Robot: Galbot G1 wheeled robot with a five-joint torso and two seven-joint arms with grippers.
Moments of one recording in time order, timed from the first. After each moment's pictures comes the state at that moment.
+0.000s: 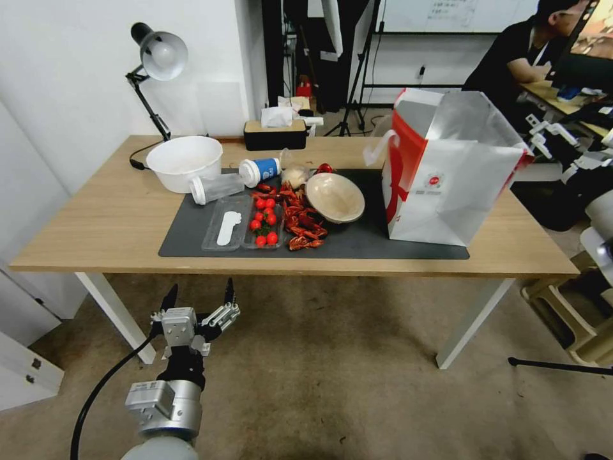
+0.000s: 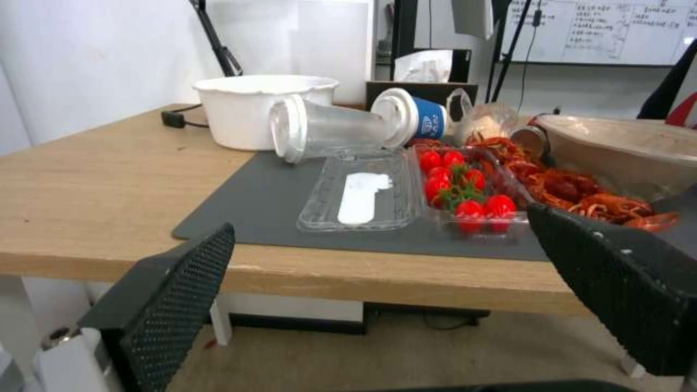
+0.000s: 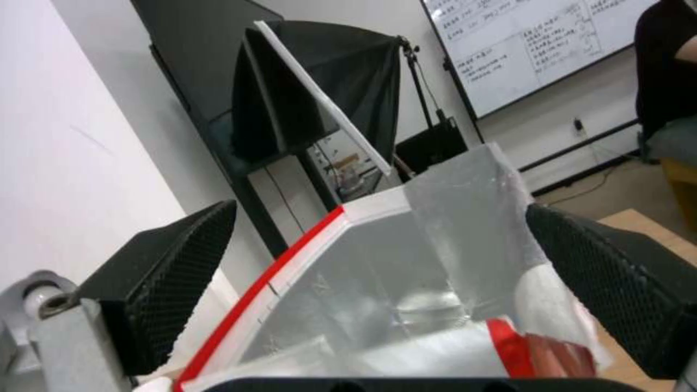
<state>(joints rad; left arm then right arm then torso) 1.78 -1.29 -0.36 -2.34 -0.19 0.00 -0.37 -1.23 0.52 0.80 2.03 1.60 -0.01 0.17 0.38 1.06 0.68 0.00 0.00</state>
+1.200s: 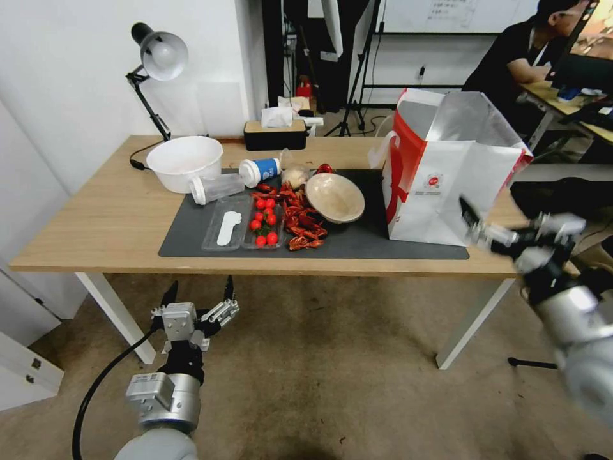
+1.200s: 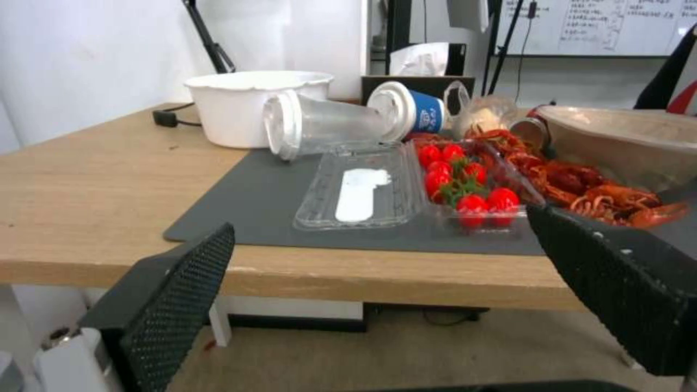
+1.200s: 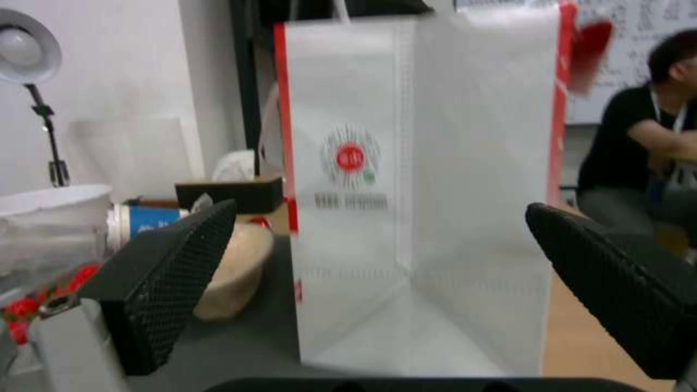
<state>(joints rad) 1.75 -1.28 -0.37 -2.32 -0.20 0.03 -0.35 -1.74 0.93 0.79 2.26 0.71 0.15 0.06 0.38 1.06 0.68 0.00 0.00</state>
